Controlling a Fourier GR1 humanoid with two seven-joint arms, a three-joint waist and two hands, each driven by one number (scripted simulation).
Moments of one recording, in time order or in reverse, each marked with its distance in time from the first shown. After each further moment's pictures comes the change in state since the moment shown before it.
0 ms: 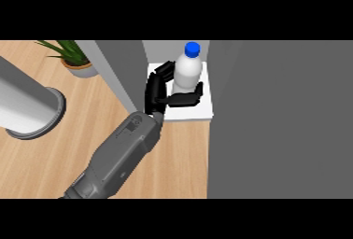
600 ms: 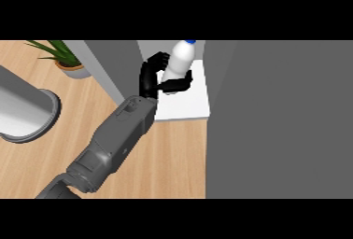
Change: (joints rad) left arm -0.211 0.011 0.050 0.397 -0.038 0.051 -0.034; right arm -0.054 0.006 -0.027 0.011 -0.019 0.010 0.015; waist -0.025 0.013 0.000
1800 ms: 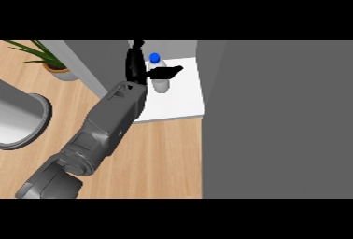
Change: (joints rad) left arm -0.175 0.033 0.086 0.282 -0.037 0.074 -0.128; right arm -0.004 -0.028 -0.040 0.029 -0.033 0.075 -0.026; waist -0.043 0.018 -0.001
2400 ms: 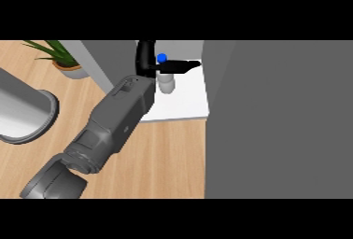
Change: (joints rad) left arm -0.021 -0.024 0.085 -0.099 0.063 -0.232 -0.132; right arm 0.009 0.007 0.023 0.001 -0.012 0.010 0.009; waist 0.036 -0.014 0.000
